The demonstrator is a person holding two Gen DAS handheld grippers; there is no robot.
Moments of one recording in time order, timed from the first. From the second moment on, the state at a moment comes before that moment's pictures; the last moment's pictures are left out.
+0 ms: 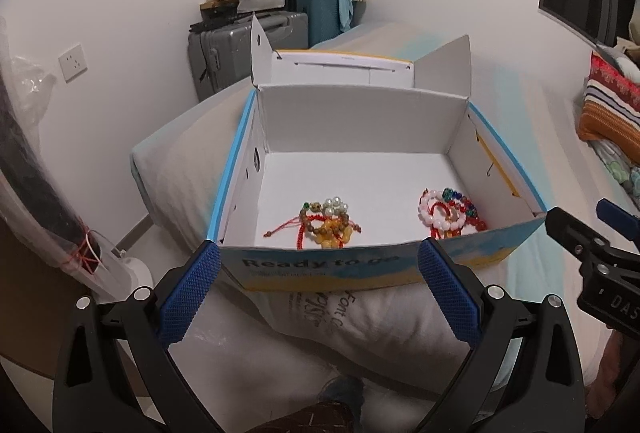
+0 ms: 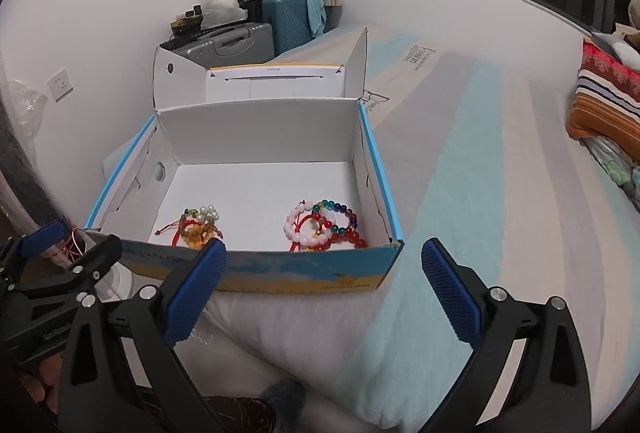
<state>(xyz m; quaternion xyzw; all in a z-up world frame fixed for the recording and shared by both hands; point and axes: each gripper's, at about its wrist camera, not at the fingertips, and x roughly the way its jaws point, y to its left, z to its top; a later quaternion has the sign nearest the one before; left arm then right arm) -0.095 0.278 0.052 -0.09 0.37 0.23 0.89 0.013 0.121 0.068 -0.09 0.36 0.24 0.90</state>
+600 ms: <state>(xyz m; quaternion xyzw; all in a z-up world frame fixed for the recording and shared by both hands) -0.094 0.275 0.051 -0.09 0.37 0.23 0.89 0.011 0.119 0.064 -0.09 0.36 0.23 0.90</state>
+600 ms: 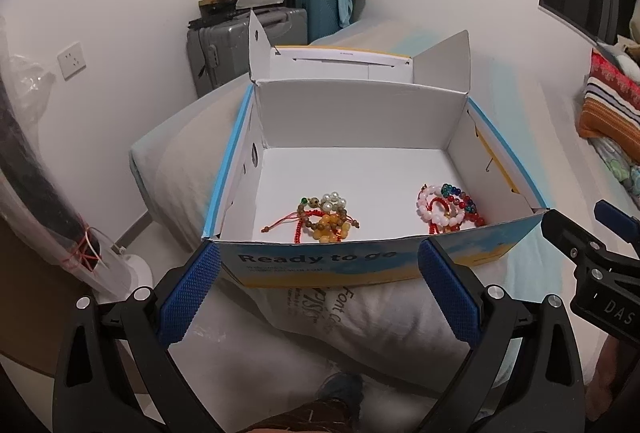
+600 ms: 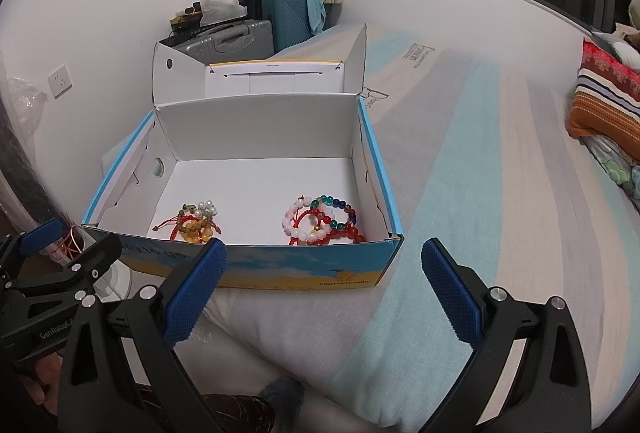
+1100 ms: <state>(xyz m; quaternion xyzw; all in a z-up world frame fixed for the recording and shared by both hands) -0.094 0.268 0.054 -0.08 0.36 0.24 0.90 0.014 0.121 0.061 -0.09 0.36 0.24 0.90</state>
